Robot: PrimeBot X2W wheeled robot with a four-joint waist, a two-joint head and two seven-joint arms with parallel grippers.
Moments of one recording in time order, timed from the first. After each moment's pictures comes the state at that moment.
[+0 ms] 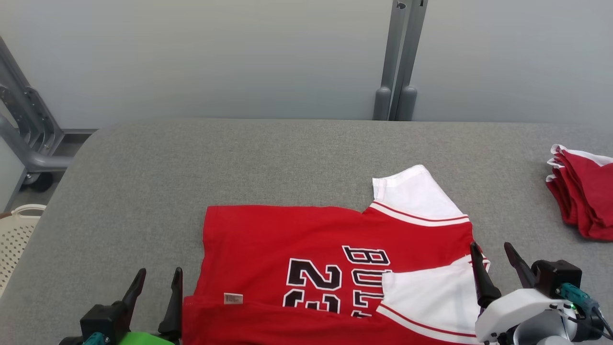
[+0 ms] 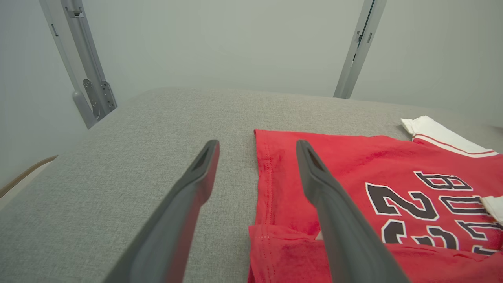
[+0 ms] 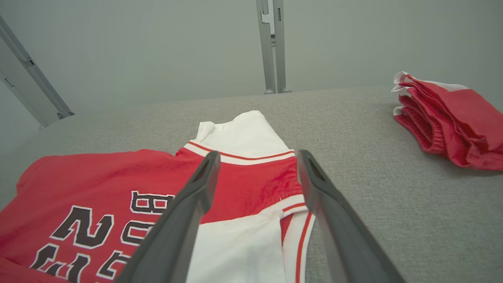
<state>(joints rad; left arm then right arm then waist) 0.04 0.30 -0.29 0.25 -0.48 0.02 -0.26 0.01 -0.05 -0.06 0.23 0.19 0.13 -0.10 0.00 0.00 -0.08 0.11</state>
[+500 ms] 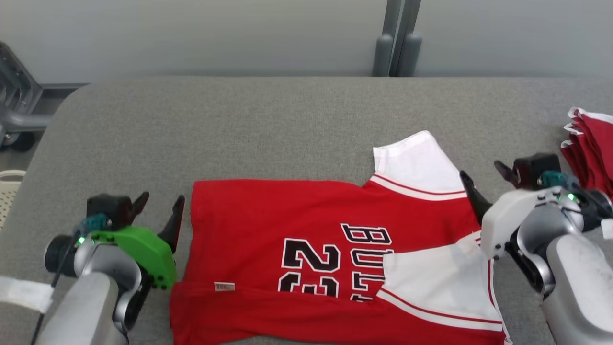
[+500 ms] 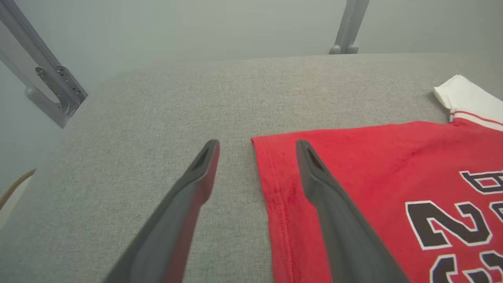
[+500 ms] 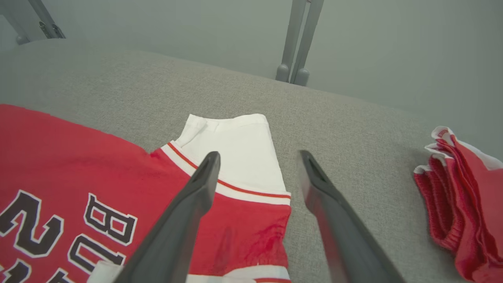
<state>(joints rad) -0.32 0.35 -0.36 0.41 -0.49 -0.07 0.04 -0.28 -0.24 0.10 0.20 0.18 0.13 0.25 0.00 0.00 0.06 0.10</state>
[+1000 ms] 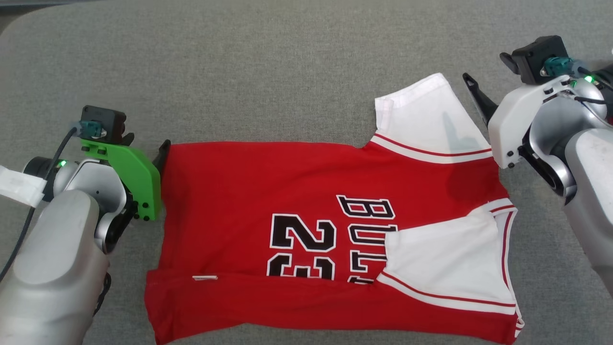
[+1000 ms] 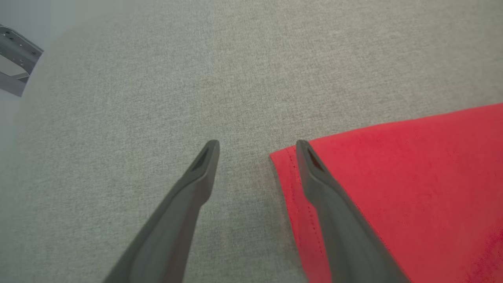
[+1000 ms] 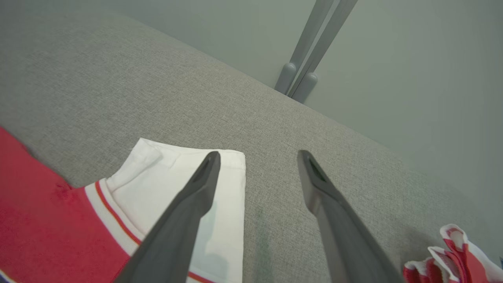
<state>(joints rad) -0.68 0.37 -0.43 0.59 -0.49 -0.11 0.30 -0.70 -0.44 0.34 0.26 0.26 0.13 0.37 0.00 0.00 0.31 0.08</state>
